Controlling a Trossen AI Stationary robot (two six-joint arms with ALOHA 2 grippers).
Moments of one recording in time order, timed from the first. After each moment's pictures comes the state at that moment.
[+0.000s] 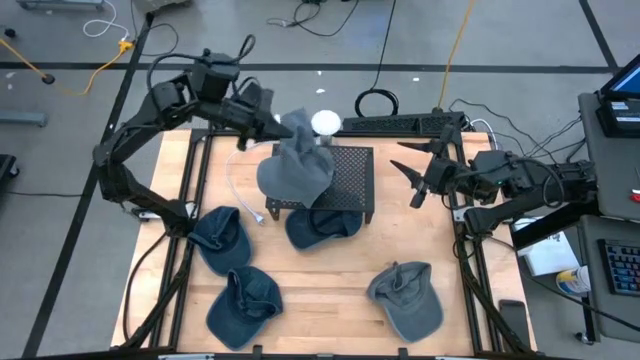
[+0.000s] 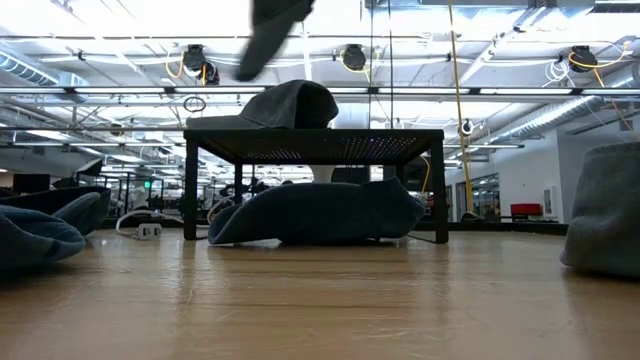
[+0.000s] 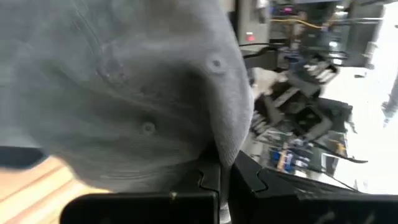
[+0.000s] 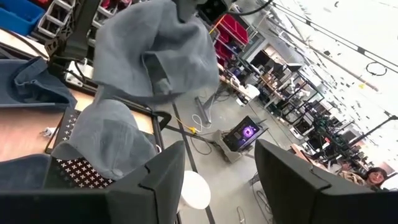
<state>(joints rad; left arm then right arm) 0.47 1.43 1.91 -0.98 0.52 -1.28 0.19 0.93 1.19 -0.36 0.68 -0.59</state>
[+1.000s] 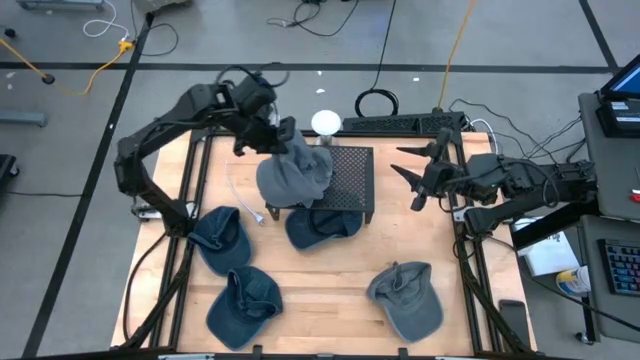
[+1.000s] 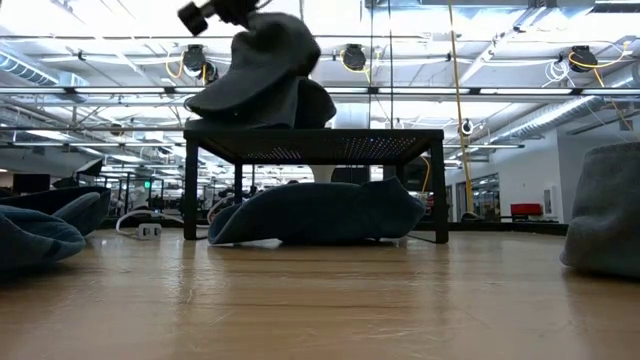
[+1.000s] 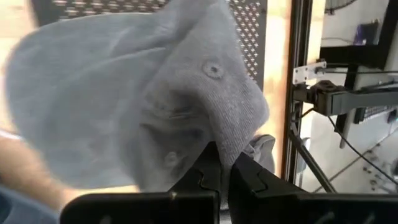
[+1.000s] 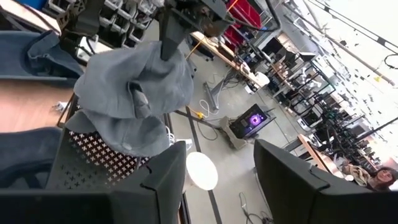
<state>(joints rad) 0.44 1.59 1.91 -1.28 0.26 -1.12 0.19 0.93 1.19 -0.47 0.68 -0.56</state>
